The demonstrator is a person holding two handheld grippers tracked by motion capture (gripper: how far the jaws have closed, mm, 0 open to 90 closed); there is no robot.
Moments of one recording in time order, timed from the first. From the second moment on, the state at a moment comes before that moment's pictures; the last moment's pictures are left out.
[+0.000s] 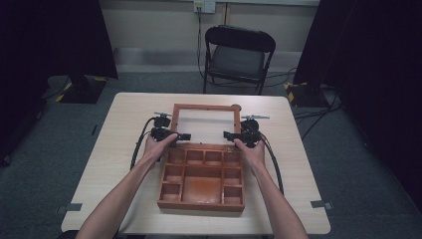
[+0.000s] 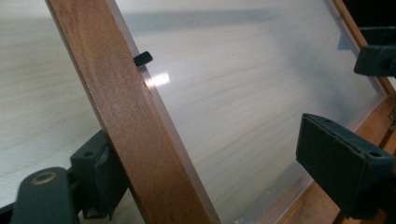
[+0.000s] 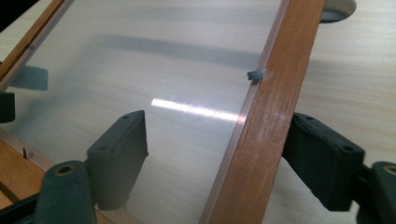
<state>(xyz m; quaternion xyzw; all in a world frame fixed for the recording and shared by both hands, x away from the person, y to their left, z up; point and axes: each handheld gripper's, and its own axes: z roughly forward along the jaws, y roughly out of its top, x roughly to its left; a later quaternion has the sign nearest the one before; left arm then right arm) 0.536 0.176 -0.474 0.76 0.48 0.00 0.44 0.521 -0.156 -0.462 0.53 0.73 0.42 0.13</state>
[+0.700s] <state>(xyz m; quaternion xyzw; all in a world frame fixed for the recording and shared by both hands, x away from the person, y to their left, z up) 0.521 0.189 -0.445 0.76 0.46 0.05 0.46 0.505 -0.161 -0.431 0.51 0.71 0.46 0.15</state>
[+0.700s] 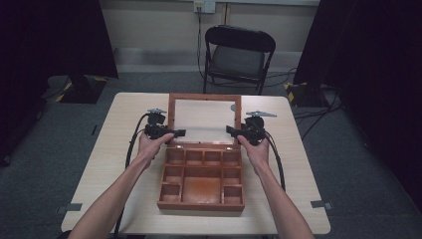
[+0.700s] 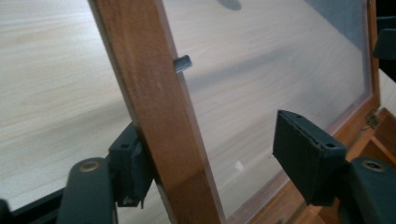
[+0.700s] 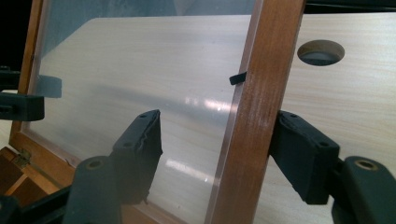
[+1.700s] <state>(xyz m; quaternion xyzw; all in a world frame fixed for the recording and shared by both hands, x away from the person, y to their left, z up) 0.492 0.197 -0.415 0.75 0.43 0.09 0.50 0.471 -0.169 -0.404 0.49 0.70 0.49 0.16</state>
